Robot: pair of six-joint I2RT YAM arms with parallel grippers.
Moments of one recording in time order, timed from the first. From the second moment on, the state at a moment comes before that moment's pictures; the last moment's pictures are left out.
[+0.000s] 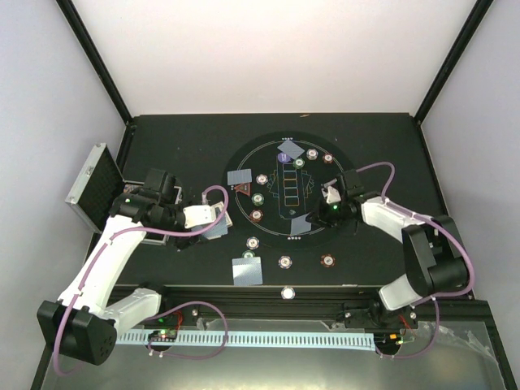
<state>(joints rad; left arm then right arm) -0.22 1.03 0.96 -1.13 0.50 1.04 0.33 1.51 0.77 -0.38 -0.58 0.59</state>
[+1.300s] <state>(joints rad) -0.22 1.01 0.96 -1.13 0.53 1.04 0.82 1.39 0.93 -0.15 -0.57 0.89</state>
